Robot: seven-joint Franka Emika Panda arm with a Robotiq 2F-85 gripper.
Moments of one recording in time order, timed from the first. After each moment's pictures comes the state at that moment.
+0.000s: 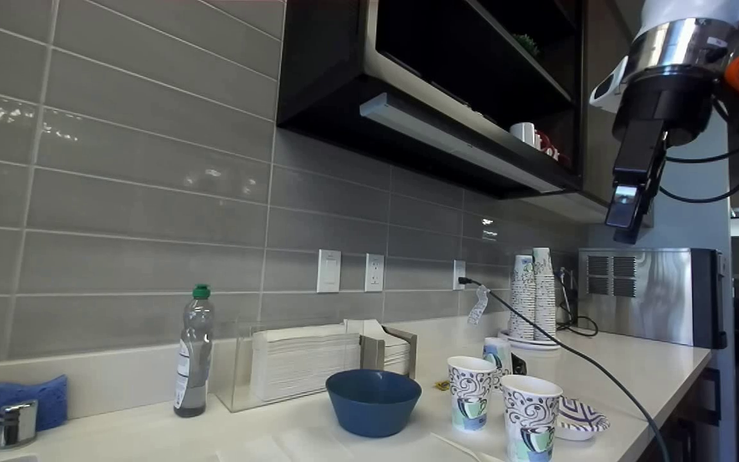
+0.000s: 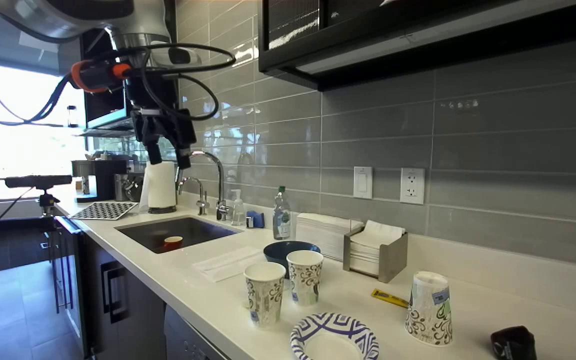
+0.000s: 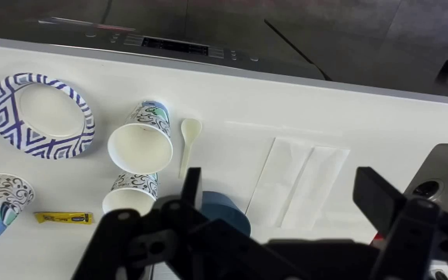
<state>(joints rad) 0.11 -0.91 0.03 -2.51 0.09 1.85 0.00</state>
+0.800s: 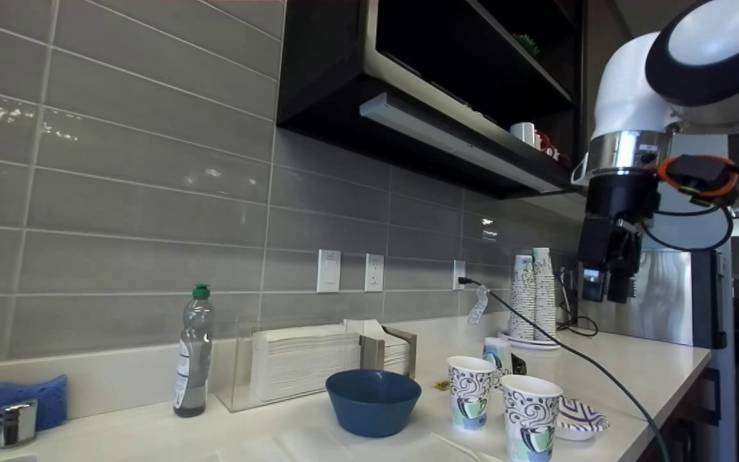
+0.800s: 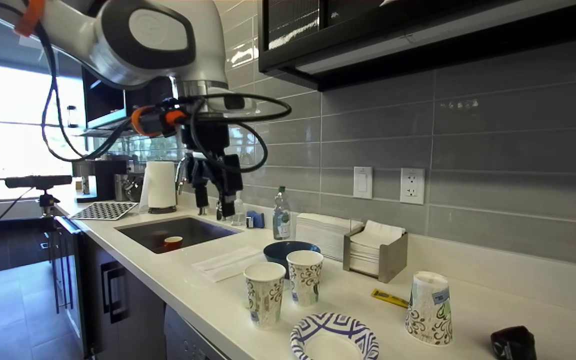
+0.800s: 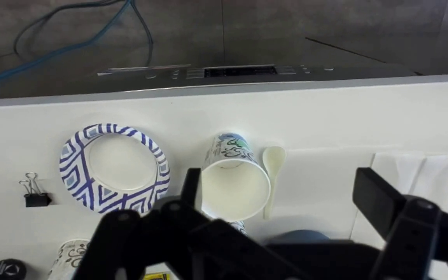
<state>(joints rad) -0.04 -0.70 -0.03 -2.55 0.01 1.97 0.00</state>
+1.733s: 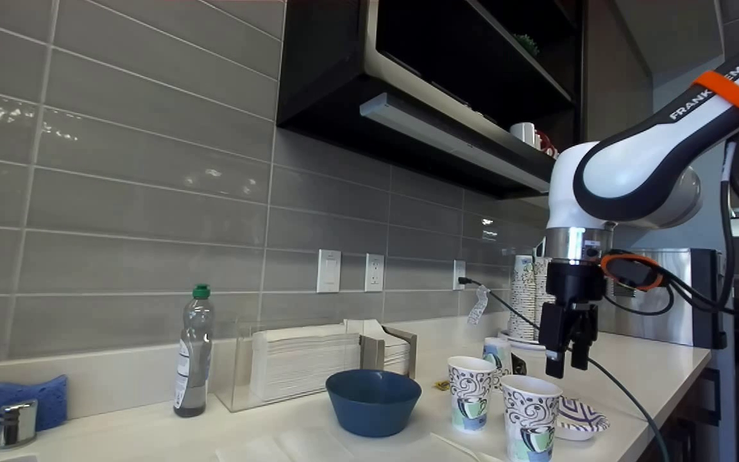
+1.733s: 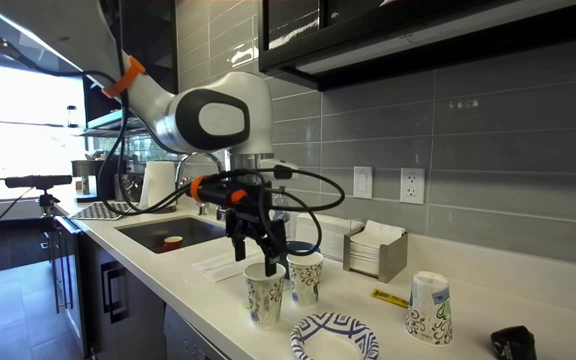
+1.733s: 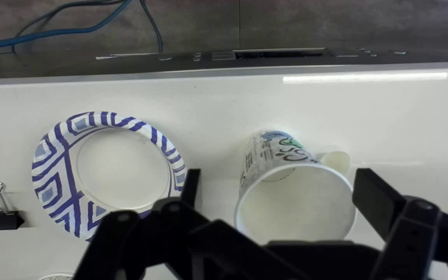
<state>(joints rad) -0.05 -0.35 -0.10 -2.55 -0.03 2.27 -0.08</state>
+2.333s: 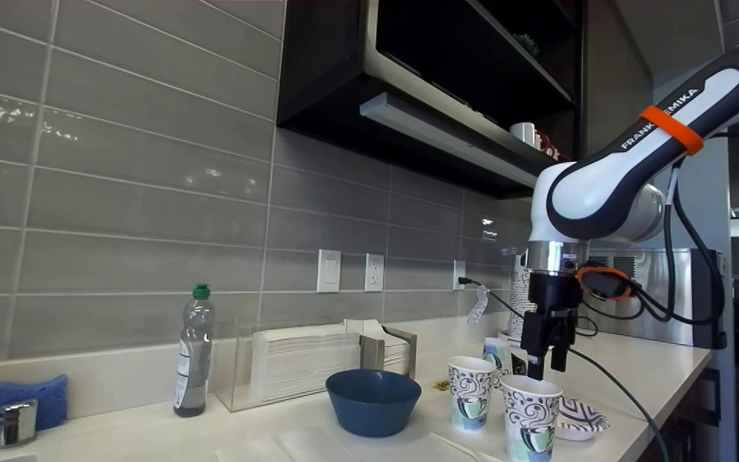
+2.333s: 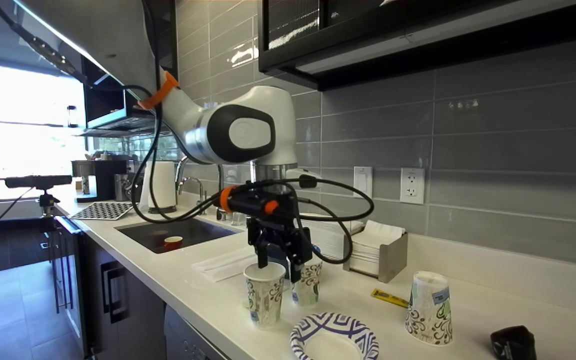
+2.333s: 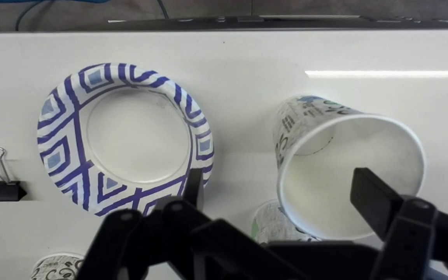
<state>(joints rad) -0.06 -0.20 -0.13 -2.45 -0.03 2.33 -0.15</state>
